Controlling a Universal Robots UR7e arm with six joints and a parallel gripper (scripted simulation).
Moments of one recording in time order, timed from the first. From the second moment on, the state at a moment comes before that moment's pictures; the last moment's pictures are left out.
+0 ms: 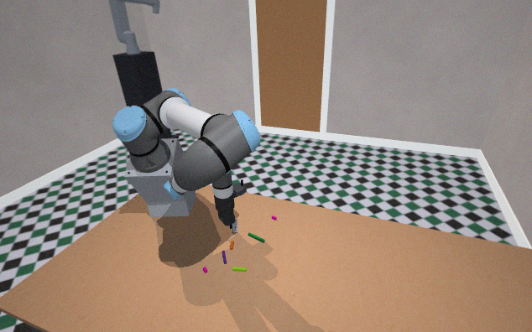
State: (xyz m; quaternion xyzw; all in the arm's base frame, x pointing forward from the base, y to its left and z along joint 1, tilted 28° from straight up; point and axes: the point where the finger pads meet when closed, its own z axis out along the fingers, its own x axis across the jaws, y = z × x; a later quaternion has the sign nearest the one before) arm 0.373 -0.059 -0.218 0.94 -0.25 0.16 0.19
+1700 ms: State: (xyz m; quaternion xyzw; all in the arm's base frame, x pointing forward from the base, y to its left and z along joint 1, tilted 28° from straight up) arm 0.376 -0.065 -0.231 0.94 -0.25 0.16 0.19
